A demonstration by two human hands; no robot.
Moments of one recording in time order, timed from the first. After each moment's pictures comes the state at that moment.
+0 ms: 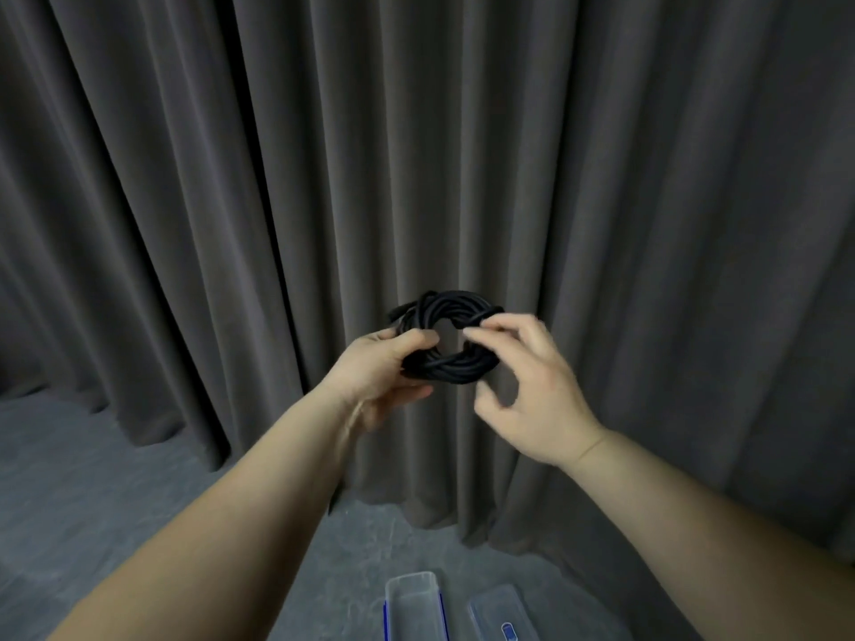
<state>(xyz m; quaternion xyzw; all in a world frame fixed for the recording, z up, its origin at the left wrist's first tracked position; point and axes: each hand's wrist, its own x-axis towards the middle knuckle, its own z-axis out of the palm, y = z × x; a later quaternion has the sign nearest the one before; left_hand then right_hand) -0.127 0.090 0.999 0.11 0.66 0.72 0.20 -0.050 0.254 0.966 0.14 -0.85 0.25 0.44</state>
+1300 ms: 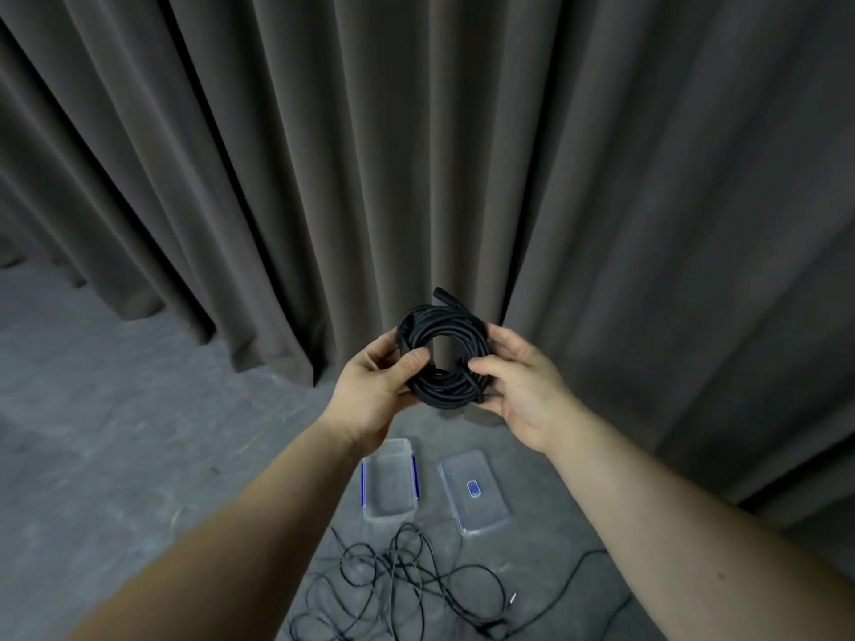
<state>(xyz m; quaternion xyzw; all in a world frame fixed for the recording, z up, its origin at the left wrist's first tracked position) -0.112 0.178 0.816 0.03 0.58 0.78 0.22 -0.066 0.336 0.816 -0.19 -0.57 0.80 0.03</state>
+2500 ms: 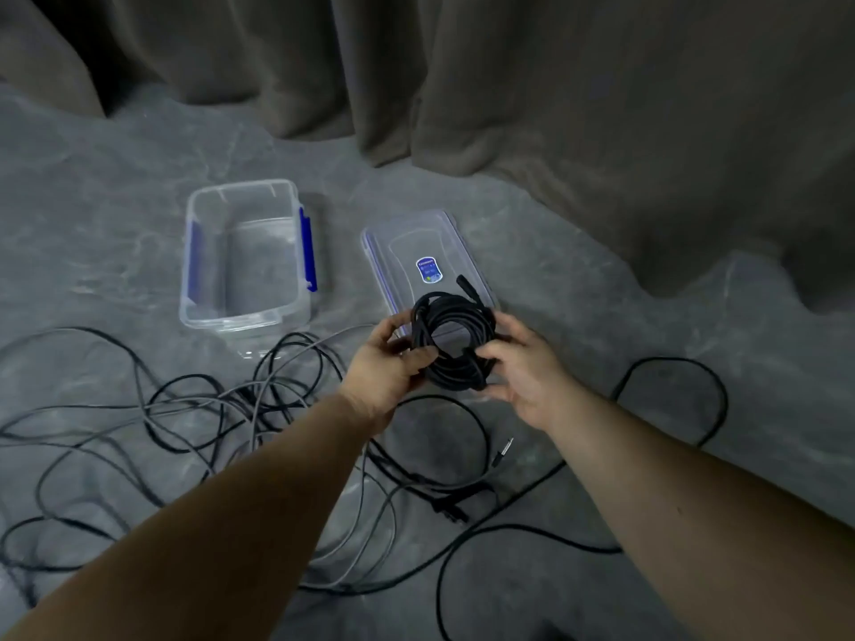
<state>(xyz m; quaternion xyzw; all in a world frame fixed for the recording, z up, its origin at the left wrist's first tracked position) -0.097 0.302 0.025 -0.09 0.58 0.72 0.36 -0.040 0.450 0.036 -0.38 -0.56 0.73 -0.05</state>
